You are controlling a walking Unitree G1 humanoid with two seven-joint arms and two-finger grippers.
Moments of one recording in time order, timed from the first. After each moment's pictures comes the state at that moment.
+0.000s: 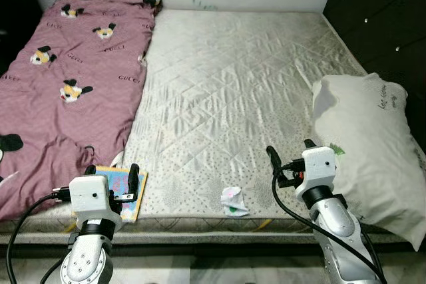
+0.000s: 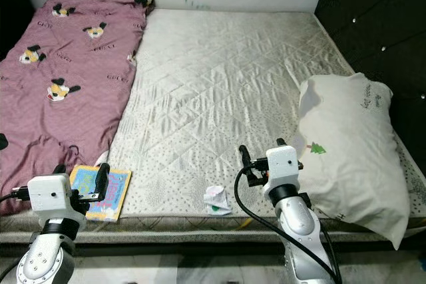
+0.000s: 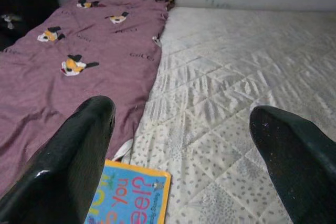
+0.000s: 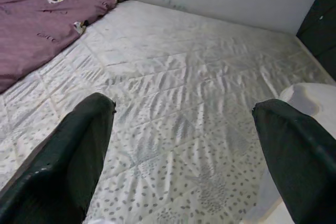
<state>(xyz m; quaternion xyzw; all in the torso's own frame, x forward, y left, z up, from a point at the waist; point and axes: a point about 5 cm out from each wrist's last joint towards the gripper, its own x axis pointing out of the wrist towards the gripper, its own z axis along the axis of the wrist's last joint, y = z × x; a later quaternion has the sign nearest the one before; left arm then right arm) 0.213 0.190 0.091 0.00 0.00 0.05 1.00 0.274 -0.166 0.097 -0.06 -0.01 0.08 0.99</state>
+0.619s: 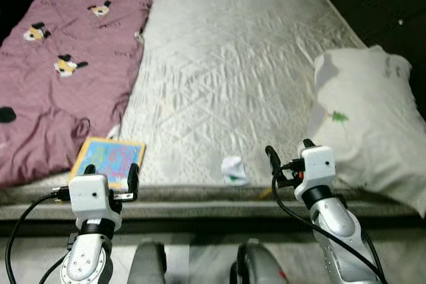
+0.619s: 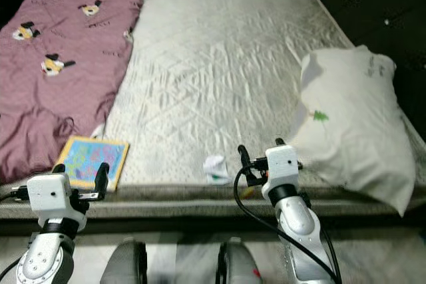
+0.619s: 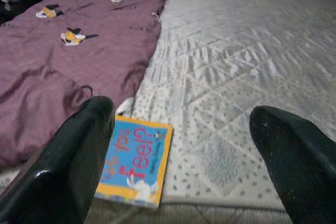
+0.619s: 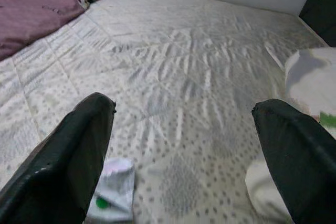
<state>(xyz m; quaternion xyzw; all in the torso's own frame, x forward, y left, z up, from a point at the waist) 0.214 0.190 0.094 0.00 0.00 0.05 1.00 0.273 -0.165 0.100 -0.06 -0.01 0.08 0.99</state>
